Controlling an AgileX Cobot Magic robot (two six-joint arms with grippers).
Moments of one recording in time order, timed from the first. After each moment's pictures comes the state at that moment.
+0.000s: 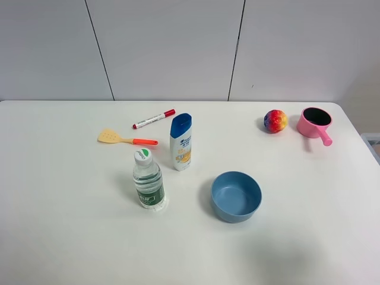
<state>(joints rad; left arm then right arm) 0.08 -0.01 -0.51 -0.08 1.05 0.06 -0.04 0.00 -0.50 0.01 1.06 0.02</state>
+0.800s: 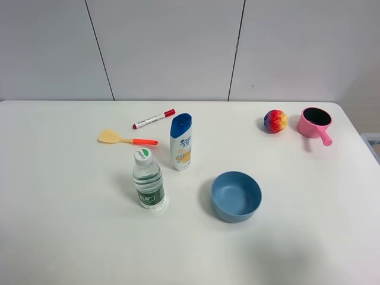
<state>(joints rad) 0.08 -0.01 -0.51 -0.08 1.05 0.06 -0.04 0.00 -0.50 0.01 1.06 0.02</state>
